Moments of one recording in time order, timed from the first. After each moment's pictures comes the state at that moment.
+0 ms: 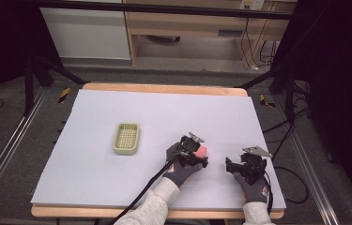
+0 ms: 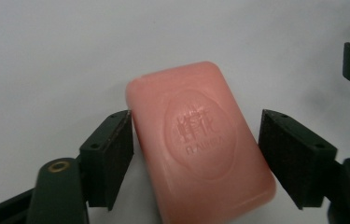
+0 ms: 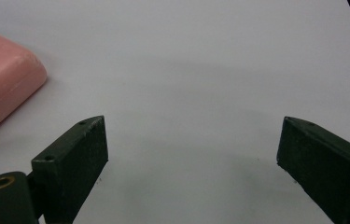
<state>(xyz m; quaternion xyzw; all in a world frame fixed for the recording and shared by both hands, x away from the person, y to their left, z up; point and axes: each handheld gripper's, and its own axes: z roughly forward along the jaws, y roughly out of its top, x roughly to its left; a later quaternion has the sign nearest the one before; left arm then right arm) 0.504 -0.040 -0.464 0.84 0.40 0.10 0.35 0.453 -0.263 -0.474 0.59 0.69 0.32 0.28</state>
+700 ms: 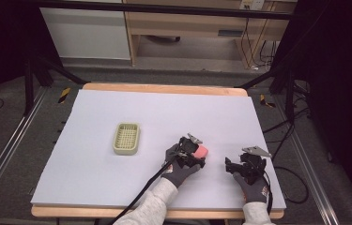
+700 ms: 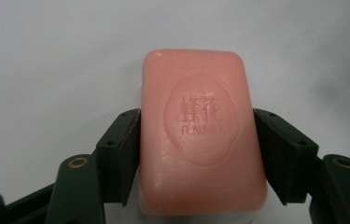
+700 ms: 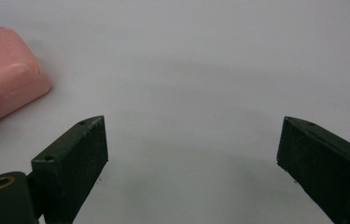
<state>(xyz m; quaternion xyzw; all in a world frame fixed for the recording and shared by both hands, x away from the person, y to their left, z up) 0.505 -0.039 -0.472 0.85 0.39 0.11 0.34 0.454 -0.262 -0.474 0.58 0.69 0.32 0.28</state>
